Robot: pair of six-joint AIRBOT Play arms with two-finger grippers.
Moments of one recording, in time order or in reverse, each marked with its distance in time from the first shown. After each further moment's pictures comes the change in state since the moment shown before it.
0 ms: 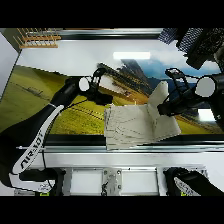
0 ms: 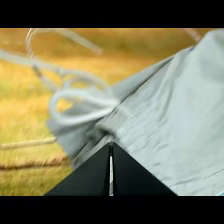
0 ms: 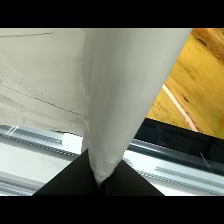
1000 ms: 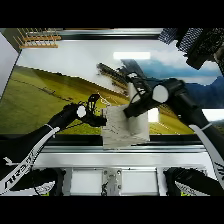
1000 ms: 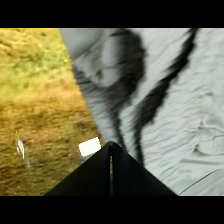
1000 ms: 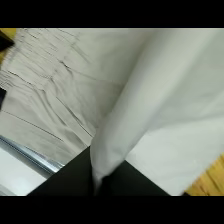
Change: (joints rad) left arm -0.048 0.149 -0.443 -0.003 0.192 -0.043; right arm 0.346 -0.200 0.035 0.134 -0.315 -0.008
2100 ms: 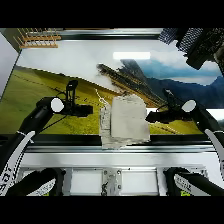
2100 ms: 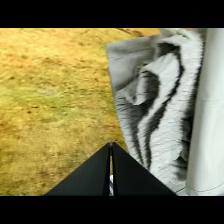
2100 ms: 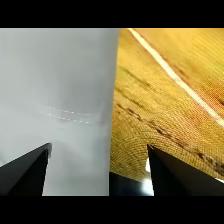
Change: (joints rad) left arm 0.179 0.230 -0.002 0.008 -0.051 -0.008; right arm -0.595 0.056 -0.521 0.330 -0.239 -0.325
